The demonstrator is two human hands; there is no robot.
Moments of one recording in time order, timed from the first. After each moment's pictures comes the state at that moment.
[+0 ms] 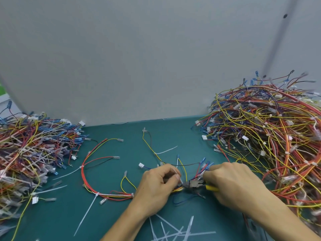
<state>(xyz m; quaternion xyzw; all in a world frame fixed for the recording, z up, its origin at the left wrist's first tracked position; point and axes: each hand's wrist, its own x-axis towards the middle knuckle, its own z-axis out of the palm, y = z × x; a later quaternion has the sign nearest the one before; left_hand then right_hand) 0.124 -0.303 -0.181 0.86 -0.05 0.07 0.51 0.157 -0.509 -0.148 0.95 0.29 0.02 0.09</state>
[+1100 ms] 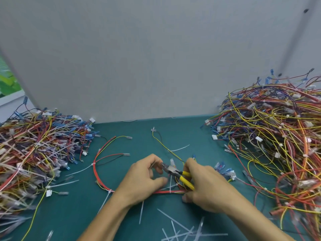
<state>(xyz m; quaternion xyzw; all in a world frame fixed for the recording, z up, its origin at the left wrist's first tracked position) 0.123 -0.245 -0.170 0.89 -0.04 0.07 0.45 0.152 -0.441 -0.158 0.95 0.22 -0.08 -0.20</state>
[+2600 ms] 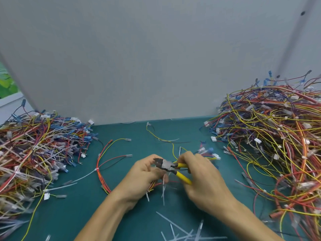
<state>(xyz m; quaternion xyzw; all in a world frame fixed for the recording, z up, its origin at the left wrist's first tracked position) 0.128 -0.255 -0.162 0.71 0.00 -0.04 0.70 0.153 -0.436 -0.163 0.90 0.31 0.12 -0.29</state>
